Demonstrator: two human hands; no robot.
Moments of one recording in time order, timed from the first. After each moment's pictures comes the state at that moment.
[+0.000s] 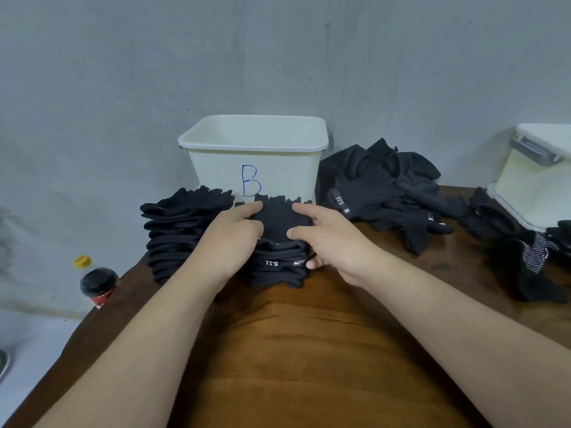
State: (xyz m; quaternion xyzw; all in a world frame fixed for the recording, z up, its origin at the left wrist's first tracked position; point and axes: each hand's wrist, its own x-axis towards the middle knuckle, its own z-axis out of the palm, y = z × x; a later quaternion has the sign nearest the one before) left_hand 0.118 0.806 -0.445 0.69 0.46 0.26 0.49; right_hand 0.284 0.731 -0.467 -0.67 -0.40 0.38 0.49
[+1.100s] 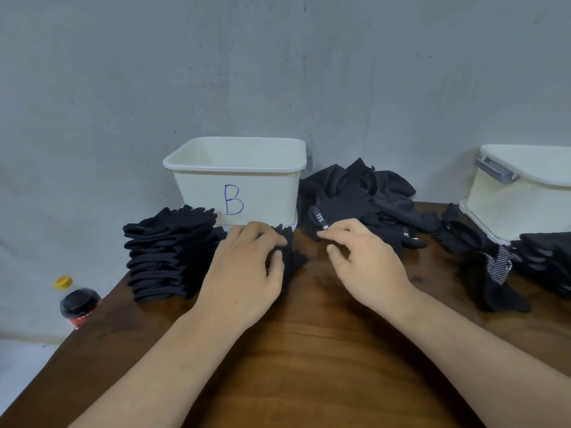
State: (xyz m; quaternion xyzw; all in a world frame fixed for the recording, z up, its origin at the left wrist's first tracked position) left_hand 0.141 0.772 -0.476 0.89 0.32 0.32 0.08; right_hand 0.345 0.669 -0.483 -0.78 -0.55 -0.05 0.31
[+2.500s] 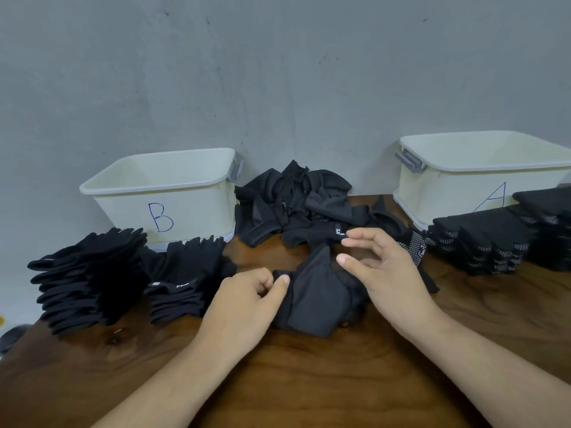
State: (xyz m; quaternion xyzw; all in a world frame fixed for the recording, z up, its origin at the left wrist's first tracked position) left_hand 0.222 0.695 -0.492 0.85 0.34 0.24 0.31; right_hand 0.426 0.555 -0.494 -0.66 -0.37 0.16 0.64
